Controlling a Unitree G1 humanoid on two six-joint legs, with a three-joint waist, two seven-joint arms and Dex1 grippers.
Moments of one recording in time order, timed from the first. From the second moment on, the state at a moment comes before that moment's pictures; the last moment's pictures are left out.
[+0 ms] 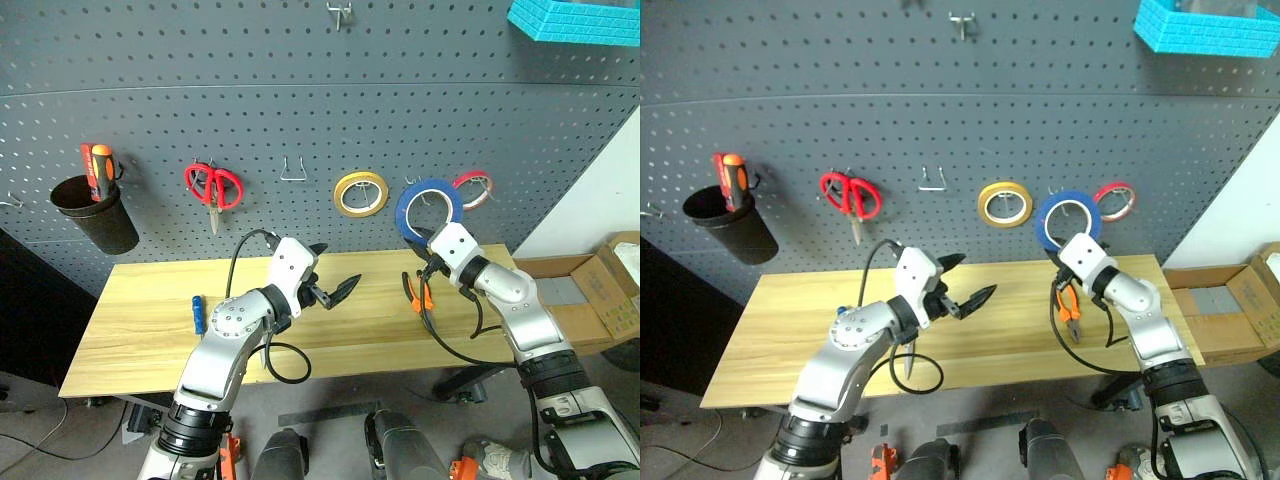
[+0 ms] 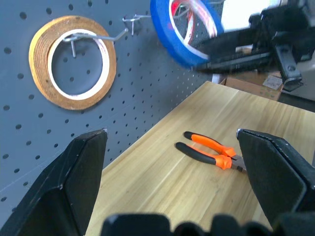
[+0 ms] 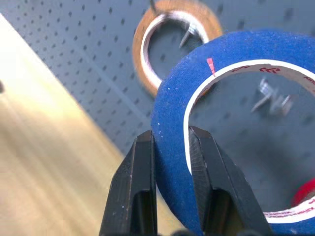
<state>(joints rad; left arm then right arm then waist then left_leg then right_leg) -0.27 0.28 -0.13 -0.27 -0.16 0.40 -0.59 -0.48 -0.46 0.13 0.23 -0.01 0.00 0.57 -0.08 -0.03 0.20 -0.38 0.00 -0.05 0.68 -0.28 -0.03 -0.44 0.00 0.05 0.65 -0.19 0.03</state>
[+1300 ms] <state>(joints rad) -0.10 0.44 -0.23 -0.31 -0.07 0.31 -0.64 -0.58 -0.29 0.00 0.32 0.09 0.88 0.29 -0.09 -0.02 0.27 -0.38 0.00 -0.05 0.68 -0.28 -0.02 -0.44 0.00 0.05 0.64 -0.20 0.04</state>
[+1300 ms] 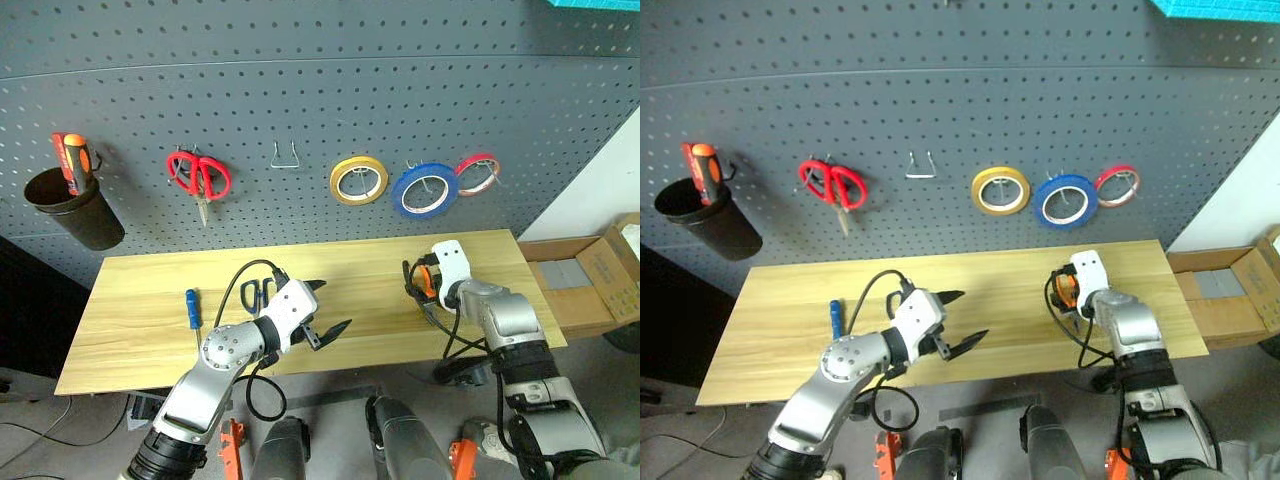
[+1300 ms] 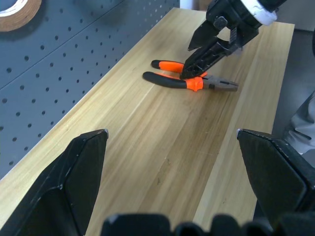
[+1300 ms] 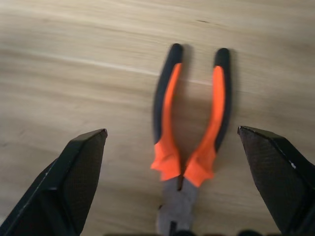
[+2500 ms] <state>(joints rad) 0.00 0.48 -0.16 -0.46 -0.16 0.46 -0.63 -0.71 -0.29 0.05 0.55 0.07 0.76 0.39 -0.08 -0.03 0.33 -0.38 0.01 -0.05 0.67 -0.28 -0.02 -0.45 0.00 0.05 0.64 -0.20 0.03</state>
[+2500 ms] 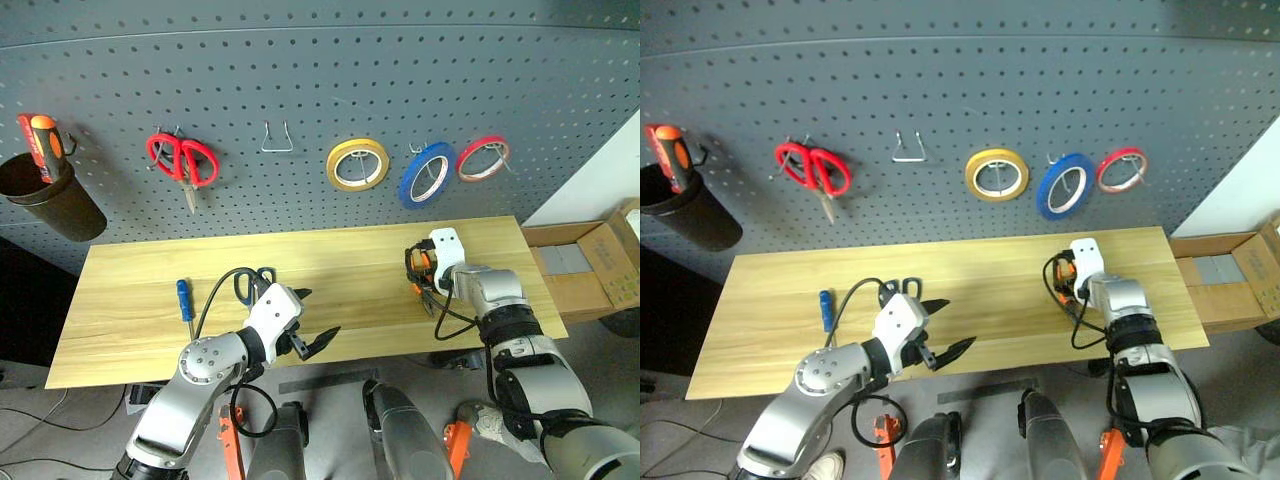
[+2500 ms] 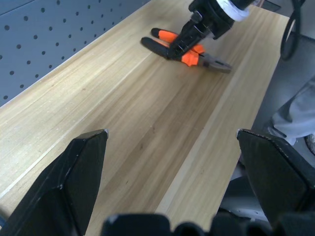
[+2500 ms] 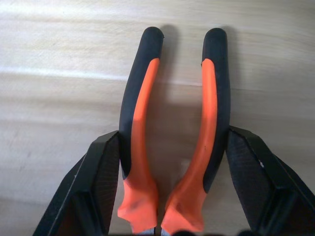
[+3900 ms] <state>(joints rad) -0.28 0.29 0.10 -0.36 -0.23 0.42 -0.24 -1.11 0.08 0.05 0.40 0.09 -0.21 0.21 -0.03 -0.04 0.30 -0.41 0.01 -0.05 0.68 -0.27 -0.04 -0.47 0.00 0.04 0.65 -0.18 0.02</state>
